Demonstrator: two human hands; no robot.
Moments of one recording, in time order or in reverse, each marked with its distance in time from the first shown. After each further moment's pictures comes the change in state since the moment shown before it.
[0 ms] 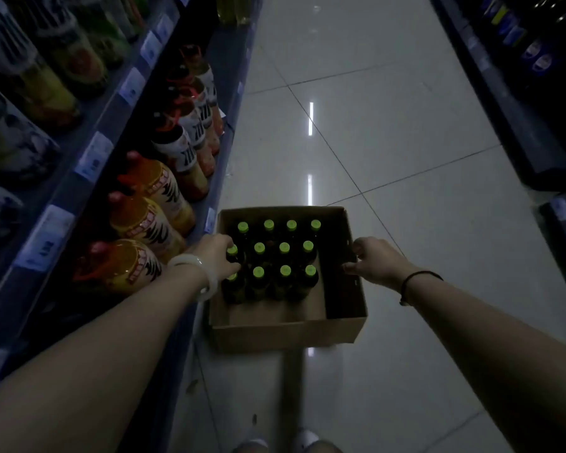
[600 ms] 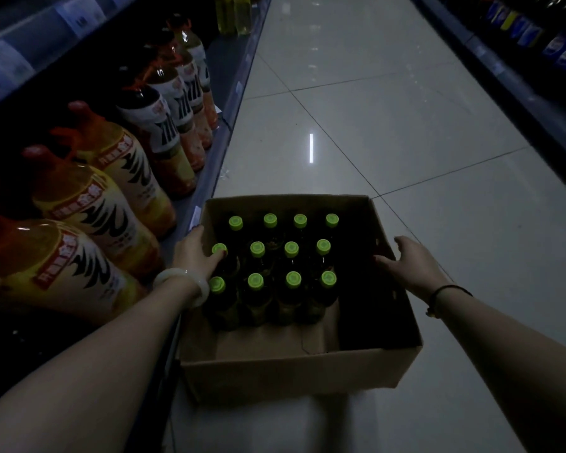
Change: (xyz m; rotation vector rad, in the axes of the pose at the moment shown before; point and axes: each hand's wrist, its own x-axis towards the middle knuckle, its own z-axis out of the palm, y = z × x) left_hand 0.104 -0.057 0.127 -0.416 0.390 -0.134; right_hand 0.120 0.100 0.110 0.164 0.336 0.095
